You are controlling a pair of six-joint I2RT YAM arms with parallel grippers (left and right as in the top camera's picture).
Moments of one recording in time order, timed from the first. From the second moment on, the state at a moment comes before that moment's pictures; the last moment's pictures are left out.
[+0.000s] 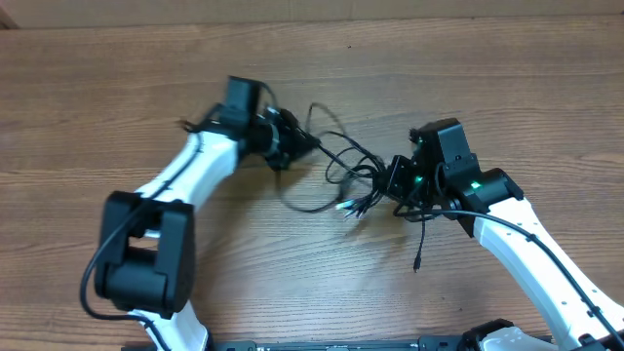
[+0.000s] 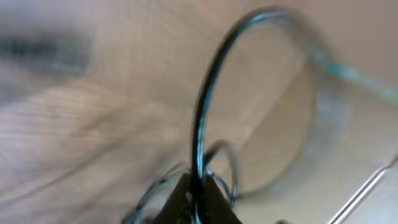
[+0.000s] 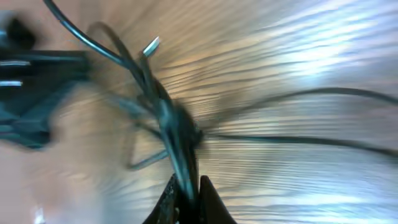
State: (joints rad) left arm -0.19 1.88 1.23 -0.33 0.79 -1.17; right arm 0.34 1.36 0.95 -0.63 -0.30 0.75
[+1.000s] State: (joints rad) left arm 0.10 1.82 1.26 0.91 1.21 -1.43; right arm 0.34 1.36 0.95 -0.67 -0.22 0.75
